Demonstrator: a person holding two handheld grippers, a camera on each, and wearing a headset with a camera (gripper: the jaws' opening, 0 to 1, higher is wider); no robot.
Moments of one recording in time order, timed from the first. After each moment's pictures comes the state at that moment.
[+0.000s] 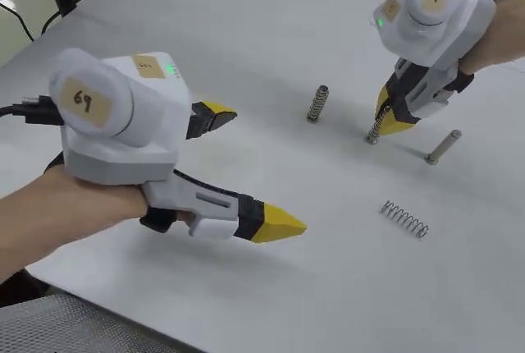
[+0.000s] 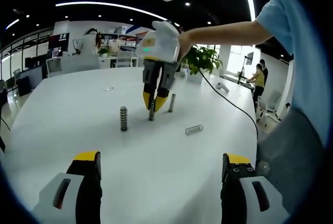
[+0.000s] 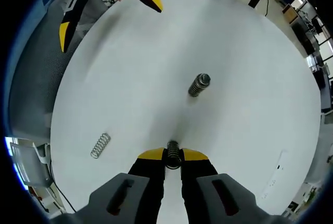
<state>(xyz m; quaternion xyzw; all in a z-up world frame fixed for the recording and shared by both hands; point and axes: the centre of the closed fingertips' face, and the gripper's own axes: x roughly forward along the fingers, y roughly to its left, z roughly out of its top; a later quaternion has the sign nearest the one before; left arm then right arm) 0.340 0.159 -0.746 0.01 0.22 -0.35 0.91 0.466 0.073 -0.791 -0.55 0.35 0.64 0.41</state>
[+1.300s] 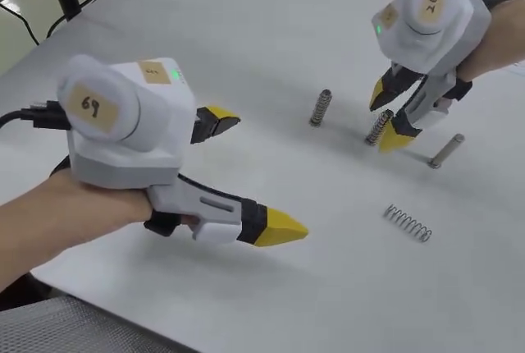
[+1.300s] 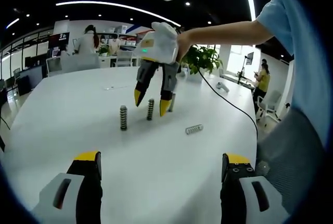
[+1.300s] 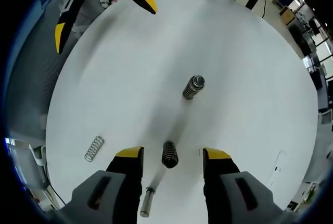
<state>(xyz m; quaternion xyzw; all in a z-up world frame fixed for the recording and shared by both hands) 0.341 0.158 -0.747 0.01 0.22 -0.35 0.91 0.475 0.077 -0.795 -0.54 0.33 0.64 0.43</state>
